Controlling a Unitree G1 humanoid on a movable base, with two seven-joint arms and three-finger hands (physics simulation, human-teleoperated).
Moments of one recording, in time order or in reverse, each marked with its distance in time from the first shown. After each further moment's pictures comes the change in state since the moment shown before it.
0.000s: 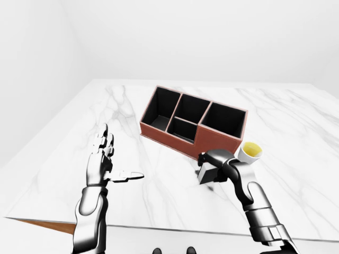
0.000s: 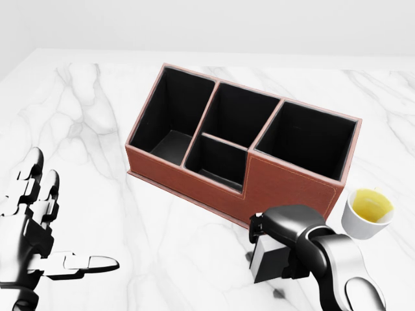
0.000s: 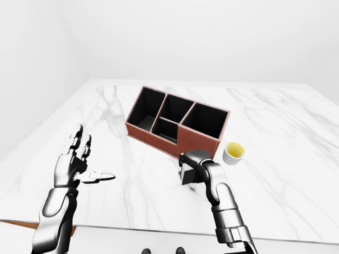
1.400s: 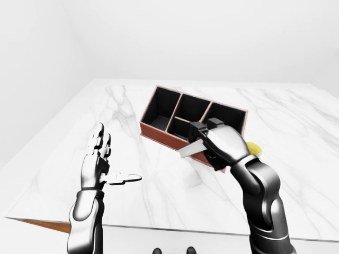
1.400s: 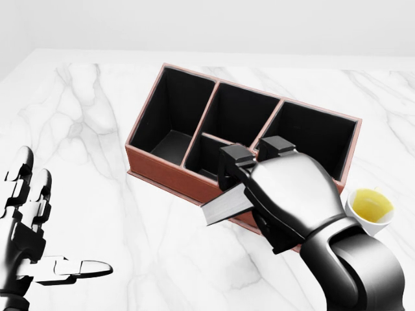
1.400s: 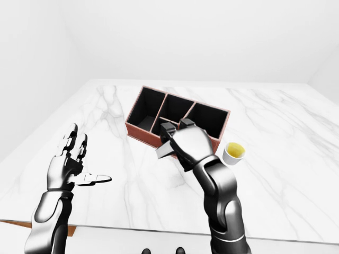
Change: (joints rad) left arm 0.039 -0.012 0.025 -0.092 -0.017 0.030 -0.026; right arm 0.089 0.101 0.023 -0.688 0.080 0.011 0.026
